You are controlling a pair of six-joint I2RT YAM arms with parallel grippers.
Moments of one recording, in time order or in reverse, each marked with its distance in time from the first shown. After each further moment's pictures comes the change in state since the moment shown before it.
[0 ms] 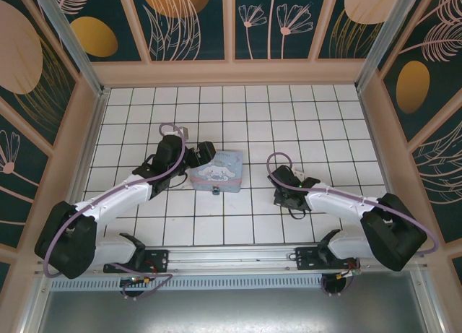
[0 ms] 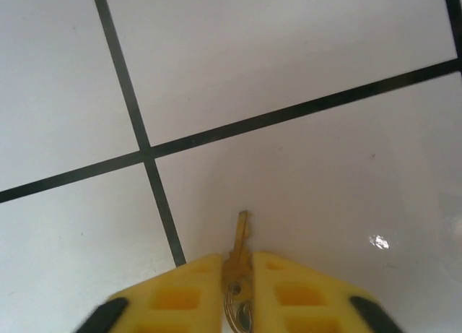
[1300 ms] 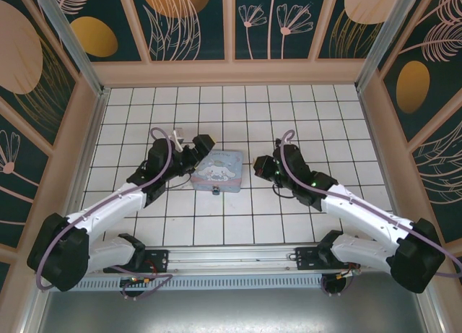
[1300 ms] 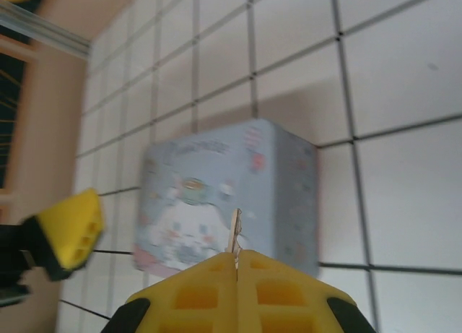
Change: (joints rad) left arm 0.000 -0.105 -0.077 0.210 0.204 -0.462; right arm 0.054 -0.225 0.177 0.315 -0.176 0.050
